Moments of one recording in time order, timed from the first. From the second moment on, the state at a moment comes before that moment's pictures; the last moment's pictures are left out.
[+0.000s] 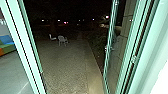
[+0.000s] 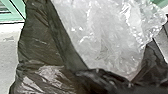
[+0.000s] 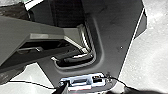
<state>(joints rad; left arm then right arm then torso) 1.48 2.92 -2.58 -0.48 -0.18 0.56 -1.62 3.02 -2.65 -0.12 0.01 0.24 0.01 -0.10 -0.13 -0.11</state>
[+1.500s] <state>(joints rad) 1.48 2.93 -2.59 -0.48 -0.18 0.56 -1.63 3.04 -2.65 -0.12 0.03 0.24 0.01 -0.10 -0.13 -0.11</state>
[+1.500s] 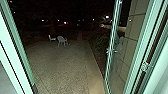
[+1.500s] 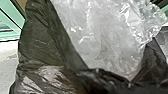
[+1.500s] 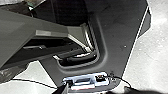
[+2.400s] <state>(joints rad) 1.49 2.92 -2.60 -0.47 -0.18 0.56 -1.64 3.05 -2.66 -0.13 0.03 0.25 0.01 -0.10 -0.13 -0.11</state>
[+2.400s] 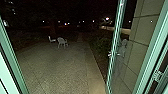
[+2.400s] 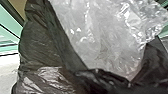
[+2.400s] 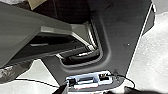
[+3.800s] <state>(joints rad) 1.48 2.93 -2.60 -0.46 -0.19 0.56 -1.63 3.06 -2.67 -0.14 0.04 0.25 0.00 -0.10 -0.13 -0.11</state>
